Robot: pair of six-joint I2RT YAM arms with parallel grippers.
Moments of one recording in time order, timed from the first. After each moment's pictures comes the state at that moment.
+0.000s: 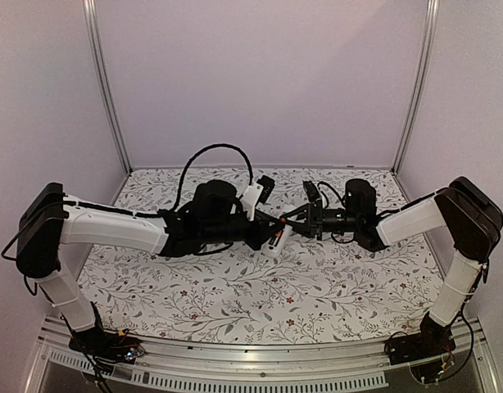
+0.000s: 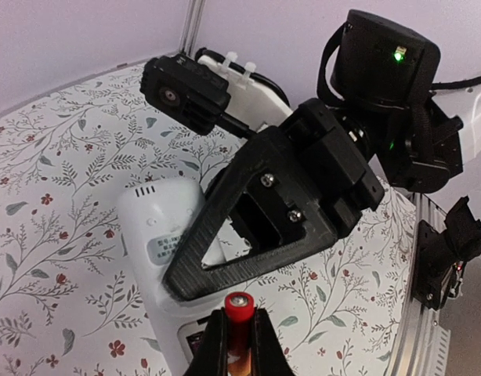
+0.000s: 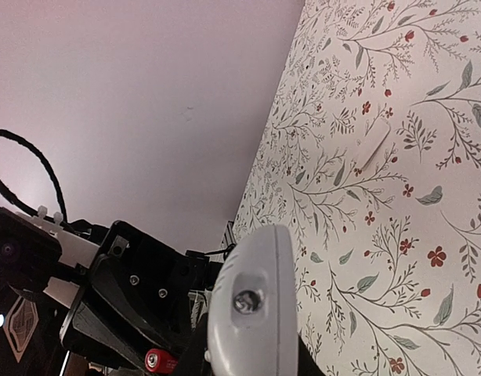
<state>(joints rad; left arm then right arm) -1.00 1.70 1.03 0.31 0.08 -0.29 0.58 1.78 0.79 0.80 -0.85 1.05</state>
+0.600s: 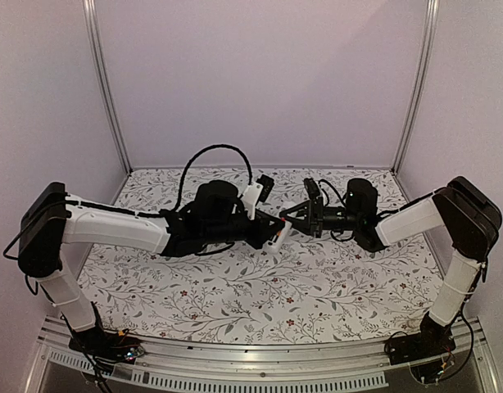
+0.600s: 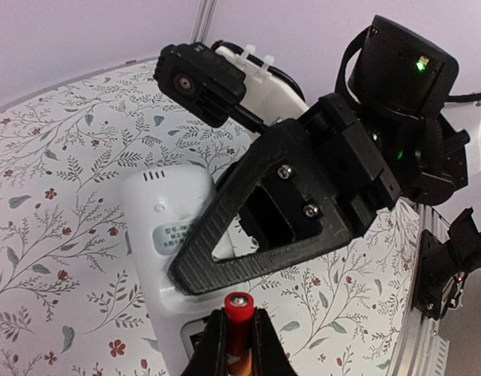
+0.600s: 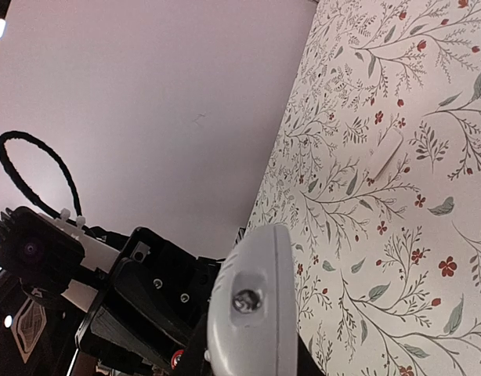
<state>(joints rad) -1.00 1.72 1.04 0.31 0.05 -0.32 0.58 1.80 0.79 0.89 -0.85 1.12</state>
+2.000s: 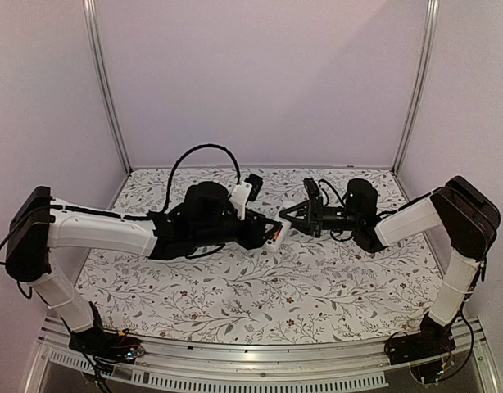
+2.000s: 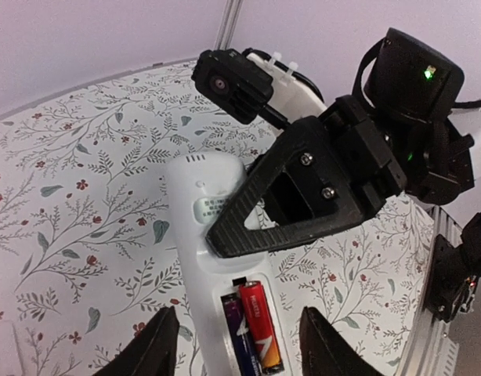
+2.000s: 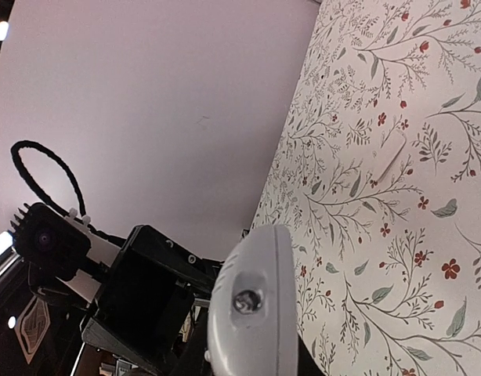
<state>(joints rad) -1.01 1.64 0.98 0.30 -0.03 -0.33 0.58 1.81 0.79 0.92 -0.85 1.14</state>
